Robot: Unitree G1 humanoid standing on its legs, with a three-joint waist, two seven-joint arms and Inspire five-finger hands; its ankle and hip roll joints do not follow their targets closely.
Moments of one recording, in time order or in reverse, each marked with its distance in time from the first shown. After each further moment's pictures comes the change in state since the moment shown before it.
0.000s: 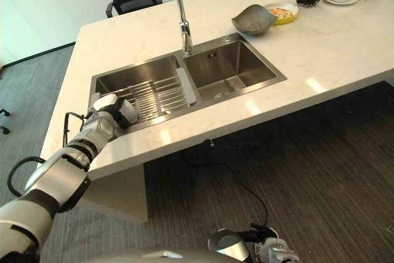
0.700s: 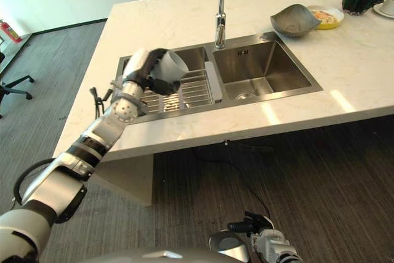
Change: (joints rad) left arm 0.136 0.005 0.160 -0.789 -0.217 -0.077 0.192; right arm 0.001 0.009 -0.023 -0.106 0.002 -0.007 0.002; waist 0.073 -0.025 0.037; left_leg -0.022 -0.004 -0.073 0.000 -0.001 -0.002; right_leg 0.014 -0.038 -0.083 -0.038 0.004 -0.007
